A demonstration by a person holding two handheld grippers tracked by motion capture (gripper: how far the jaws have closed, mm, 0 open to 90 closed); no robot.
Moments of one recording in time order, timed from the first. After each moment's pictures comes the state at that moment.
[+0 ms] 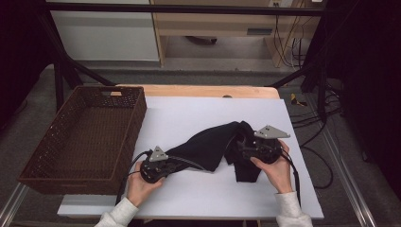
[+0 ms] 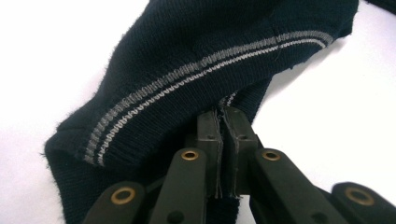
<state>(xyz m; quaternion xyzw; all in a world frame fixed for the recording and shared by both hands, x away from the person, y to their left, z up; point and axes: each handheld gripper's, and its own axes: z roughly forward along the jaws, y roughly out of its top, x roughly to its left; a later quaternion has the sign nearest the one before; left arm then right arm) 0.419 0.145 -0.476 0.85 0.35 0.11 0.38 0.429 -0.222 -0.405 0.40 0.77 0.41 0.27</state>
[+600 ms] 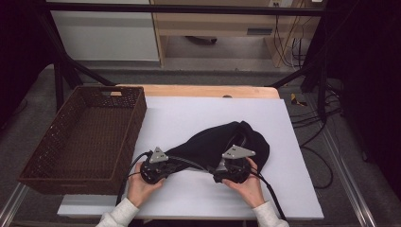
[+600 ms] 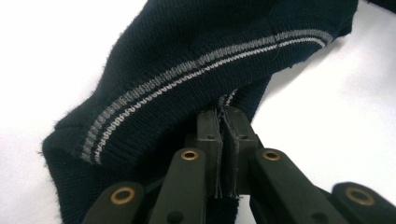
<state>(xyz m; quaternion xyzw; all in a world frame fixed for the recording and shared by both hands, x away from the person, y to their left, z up) 0.417 0.145 -0.477 0.85 0.34 0.12 0.38 0.408 -0.142 -0.458 0.37 0.81 0.42 0.18</state>
